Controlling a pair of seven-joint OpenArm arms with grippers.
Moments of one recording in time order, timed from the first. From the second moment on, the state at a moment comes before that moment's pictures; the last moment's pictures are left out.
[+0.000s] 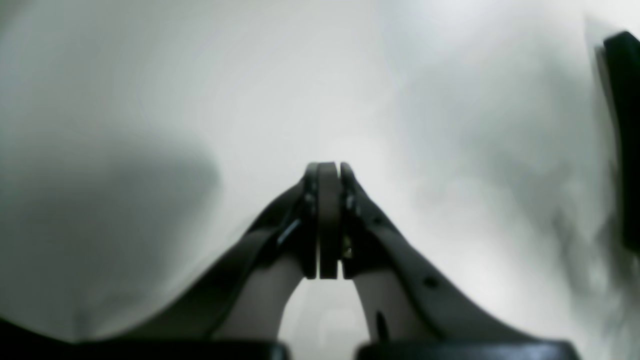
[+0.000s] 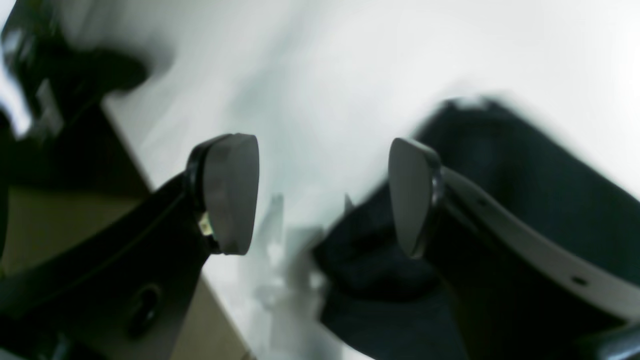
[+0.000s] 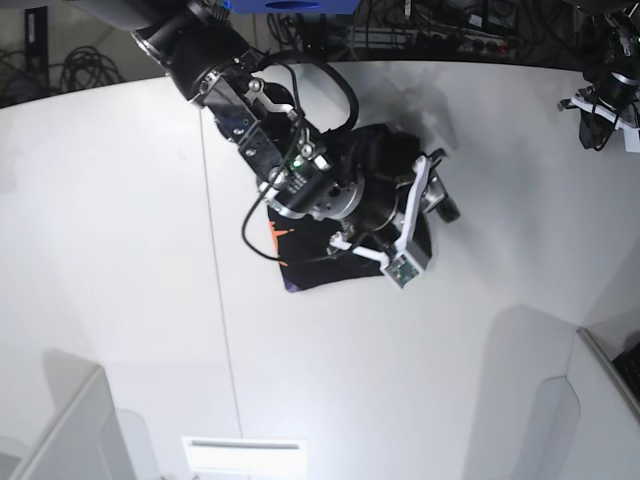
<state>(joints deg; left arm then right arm) 27.1 -13.8 -53.7 95.8 -36.4 -38.4 45.4 10.1 -2.9 -39.7 104.3 23.3 -0.5 -58.5</state>
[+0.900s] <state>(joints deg) 18.1 -1.8 -39.9 105.3 -36.2 -39.2 56.2 -1.0 3.8 -23.6 103.2 23.6 -0.4 -51.7</state>
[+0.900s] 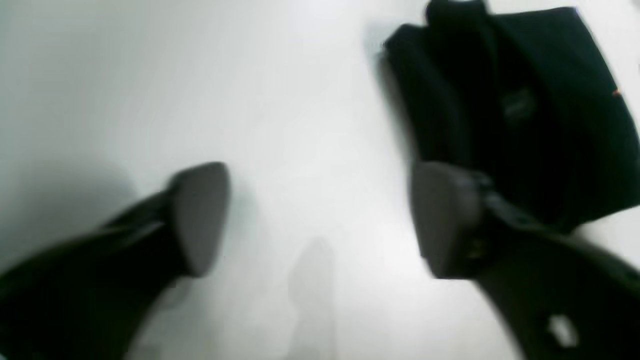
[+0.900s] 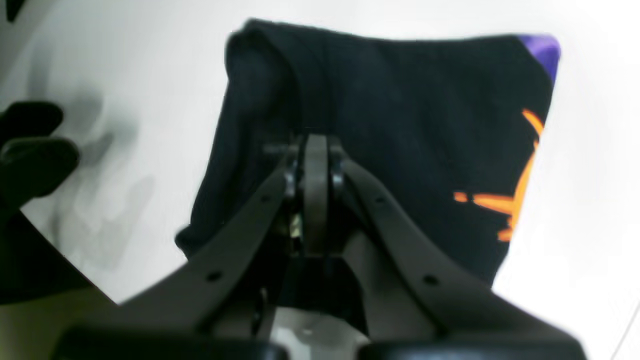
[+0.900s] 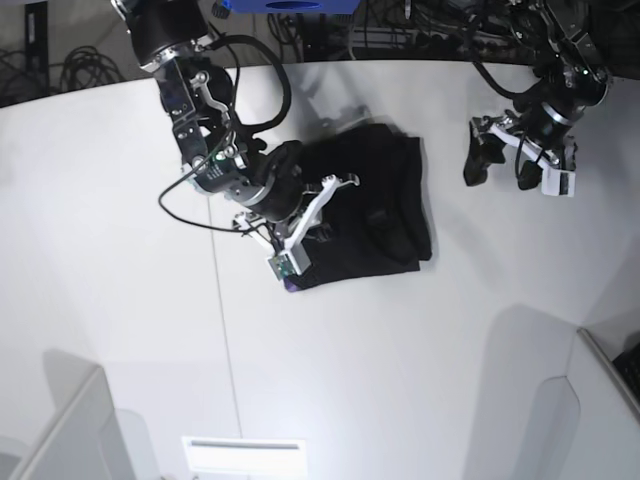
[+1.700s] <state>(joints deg) 5.8 3.2 -24.9 87.3 -36.4 -34.1 57.1 -3.0 4.8 -20.0 103.3 23.7 -0.2 -51.7</state>
